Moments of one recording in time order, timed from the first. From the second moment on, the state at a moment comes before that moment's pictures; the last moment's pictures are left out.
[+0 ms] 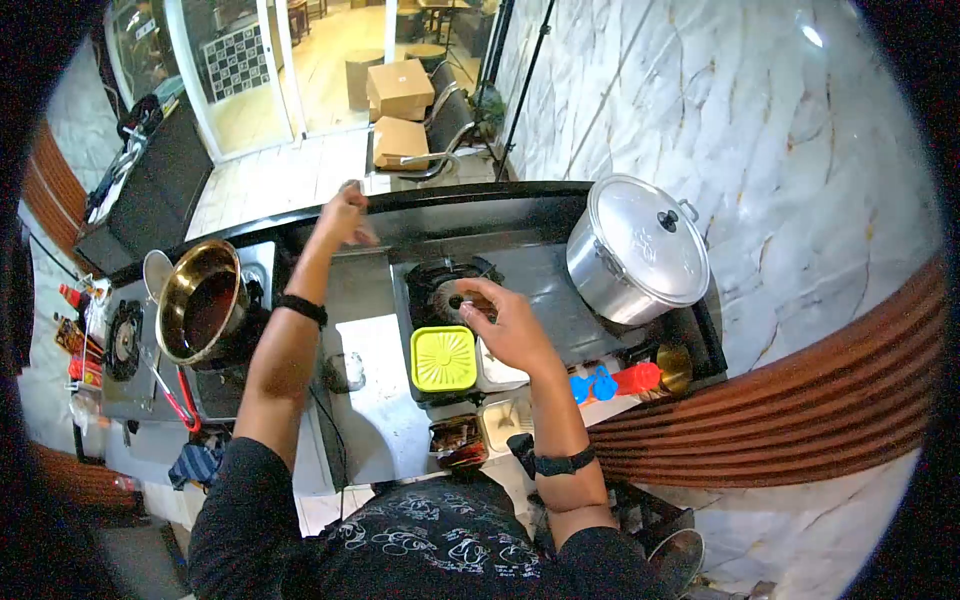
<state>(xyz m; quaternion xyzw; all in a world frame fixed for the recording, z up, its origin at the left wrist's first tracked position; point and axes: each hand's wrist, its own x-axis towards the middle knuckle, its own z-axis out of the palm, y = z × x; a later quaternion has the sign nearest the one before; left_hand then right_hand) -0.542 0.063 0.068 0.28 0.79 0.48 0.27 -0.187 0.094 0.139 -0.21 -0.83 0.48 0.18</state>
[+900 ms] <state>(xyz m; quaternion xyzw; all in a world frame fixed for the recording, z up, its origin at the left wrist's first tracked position) -0.332 0.488 0.019 0.72 0.61 0.33 0.07 0.038 0.294 0.178 -0.19 -0.70 0.55 0.42</state>
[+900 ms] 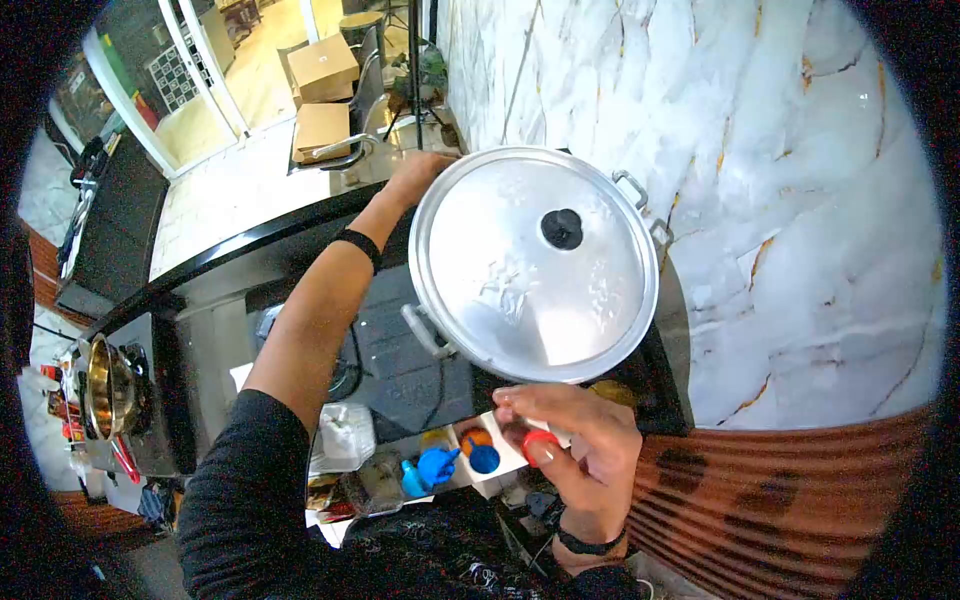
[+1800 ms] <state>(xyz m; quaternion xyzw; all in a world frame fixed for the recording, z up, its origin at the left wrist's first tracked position) -0.331 0.602 -0.007 0.72 0.50 0.35 0.33 0.116 0.343 0.154 -0.26 -0.64 0.51 0.50</state>
